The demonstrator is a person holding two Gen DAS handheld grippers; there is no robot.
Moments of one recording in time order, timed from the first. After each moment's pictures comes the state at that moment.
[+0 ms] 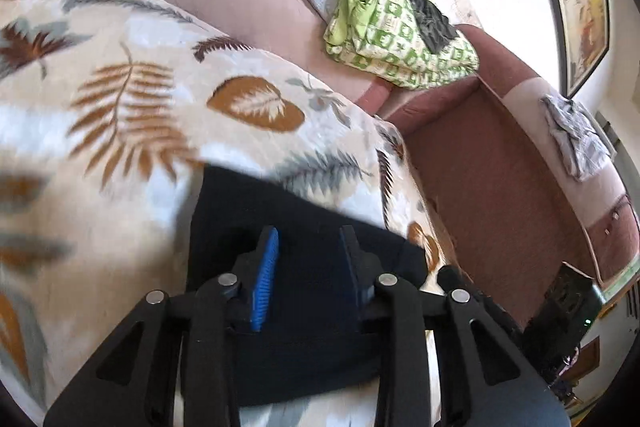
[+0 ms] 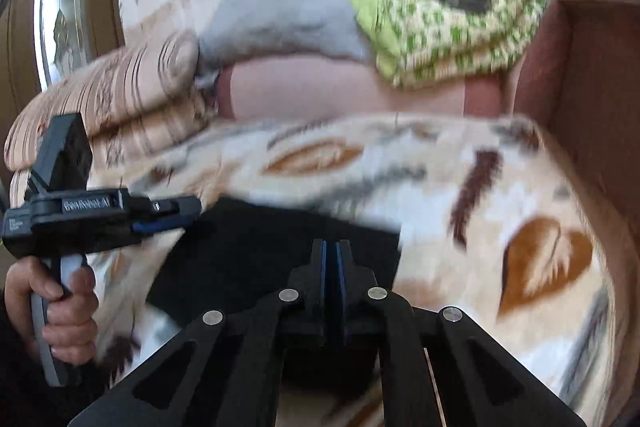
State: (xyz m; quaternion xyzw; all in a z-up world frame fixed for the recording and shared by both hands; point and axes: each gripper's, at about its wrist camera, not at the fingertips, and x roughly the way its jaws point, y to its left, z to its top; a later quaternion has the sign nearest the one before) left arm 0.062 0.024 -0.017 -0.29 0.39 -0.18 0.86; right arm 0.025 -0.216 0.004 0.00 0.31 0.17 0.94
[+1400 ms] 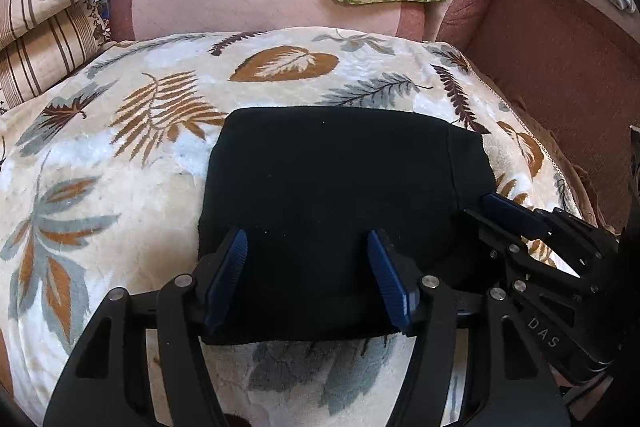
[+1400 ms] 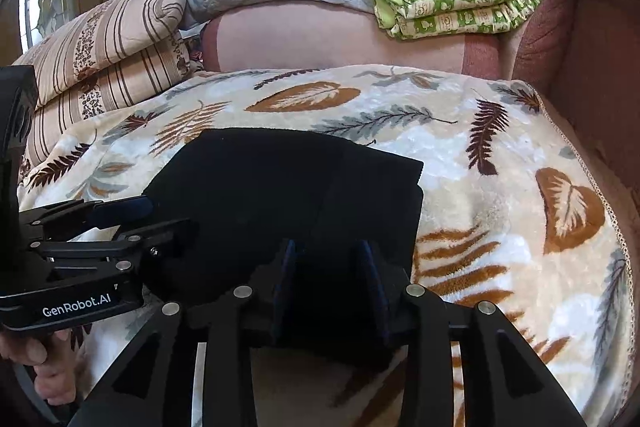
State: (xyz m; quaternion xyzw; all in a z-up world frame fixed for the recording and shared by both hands) left arm 0.012 -0.037 -0.042 -0.03 0.41 -0.08 0.91; right arm 0.006 -0.192 -0.048 -0.04 0.35 0.14 0.92
